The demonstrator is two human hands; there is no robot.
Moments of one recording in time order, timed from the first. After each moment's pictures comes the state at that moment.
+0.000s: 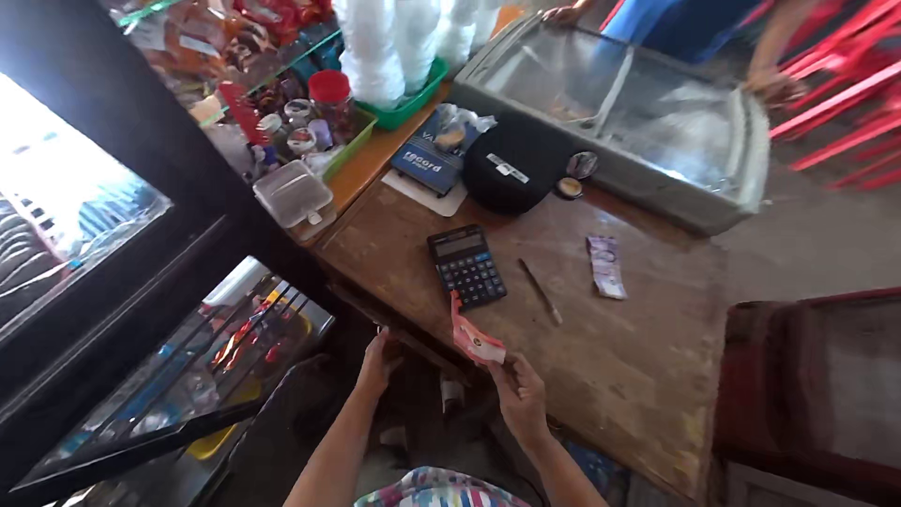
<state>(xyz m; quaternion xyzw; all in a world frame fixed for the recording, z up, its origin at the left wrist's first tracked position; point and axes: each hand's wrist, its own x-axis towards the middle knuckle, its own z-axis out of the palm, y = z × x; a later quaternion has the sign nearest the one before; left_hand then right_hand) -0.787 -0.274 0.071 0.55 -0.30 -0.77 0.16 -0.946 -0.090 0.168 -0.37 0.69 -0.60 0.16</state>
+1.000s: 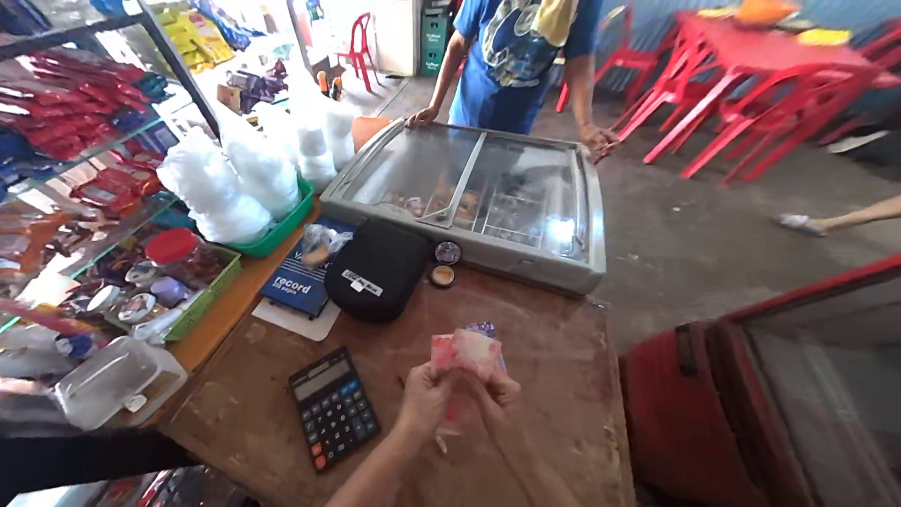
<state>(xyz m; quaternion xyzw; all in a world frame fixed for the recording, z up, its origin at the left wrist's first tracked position) -1.142 -0.209 0.243 0.25 -0.58 -0.76 0.16 -1.229 -0.089 0.211 -0.30 0.64 -0.70 0.13</state>
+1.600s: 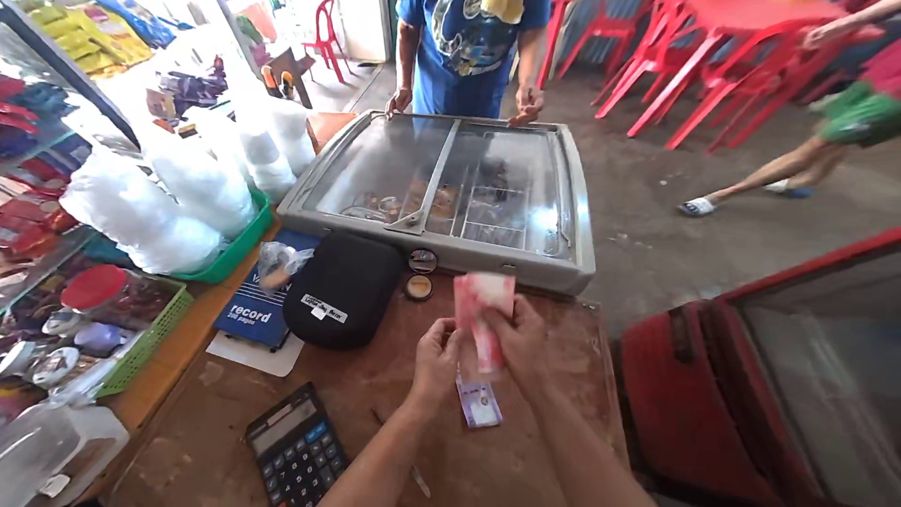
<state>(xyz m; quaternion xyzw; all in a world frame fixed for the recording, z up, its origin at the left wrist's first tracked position) -1.266 -0.224 0.221 0.22 -0.66 -0.69 0.18 -1.373 -0.120 0.235 -0.20 0.71 -0.67 0.09</state>
